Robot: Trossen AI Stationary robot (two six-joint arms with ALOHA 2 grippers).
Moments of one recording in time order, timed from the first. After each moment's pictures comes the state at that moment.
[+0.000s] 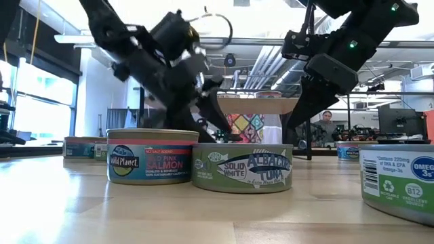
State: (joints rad) left arm 0.05 1.82 0.84 0.29 0.08 0.96; right arm 0.30 1.55 0.83 -0.32 0.48 0.45
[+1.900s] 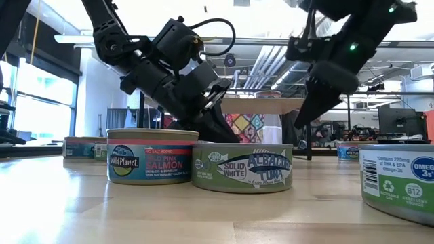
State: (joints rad) left arm 0.02 1.92 0.85 0.45 0.04 0.95; right arm 0.26 1.51 0.83 -0.43 0.50 0.44
